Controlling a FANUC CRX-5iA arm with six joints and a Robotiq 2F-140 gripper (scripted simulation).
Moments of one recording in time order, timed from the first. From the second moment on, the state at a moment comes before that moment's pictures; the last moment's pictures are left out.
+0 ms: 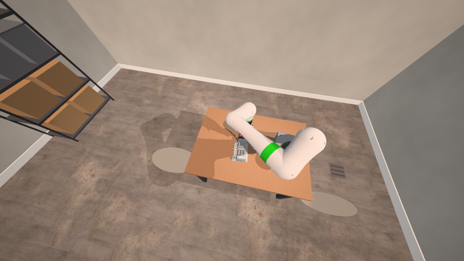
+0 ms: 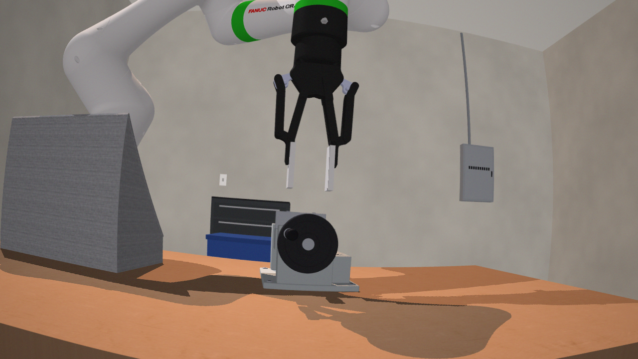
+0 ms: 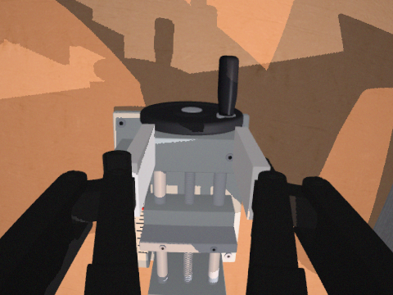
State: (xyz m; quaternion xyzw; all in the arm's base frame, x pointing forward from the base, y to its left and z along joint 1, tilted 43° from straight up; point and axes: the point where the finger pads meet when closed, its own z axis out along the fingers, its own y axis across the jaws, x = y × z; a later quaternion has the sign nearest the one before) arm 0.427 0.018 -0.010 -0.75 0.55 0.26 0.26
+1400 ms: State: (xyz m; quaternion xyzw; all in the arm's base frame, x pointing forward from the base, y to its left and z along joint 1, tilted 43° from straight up) arm 0.409 0.002 -0.053 -0.75 0.55 0.26 0.26
